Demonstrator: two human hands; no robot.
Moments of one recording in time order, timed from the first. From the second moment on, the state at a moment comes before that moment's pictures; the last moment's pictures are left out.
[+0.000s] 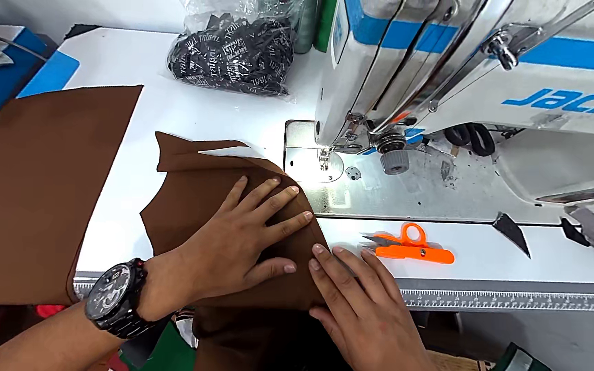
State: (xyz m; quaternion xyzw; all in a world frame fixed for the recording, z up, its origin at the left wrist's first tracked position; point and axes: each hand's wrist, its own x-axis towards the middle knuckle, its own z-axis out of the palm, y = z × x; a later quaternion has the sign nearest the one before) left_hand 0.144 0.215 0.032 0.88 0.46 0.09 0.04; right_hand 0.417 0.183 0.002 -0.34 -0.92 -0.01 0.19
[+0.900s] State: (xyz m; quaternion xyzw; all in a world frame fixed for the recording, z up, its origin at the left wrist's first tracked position) left_hand 0.119 0.280 0.036 0.92 0.38 0.09 0.10; right_hand 0.405 0.184 -0.010 -0.41 -0.86 0.00 0.29
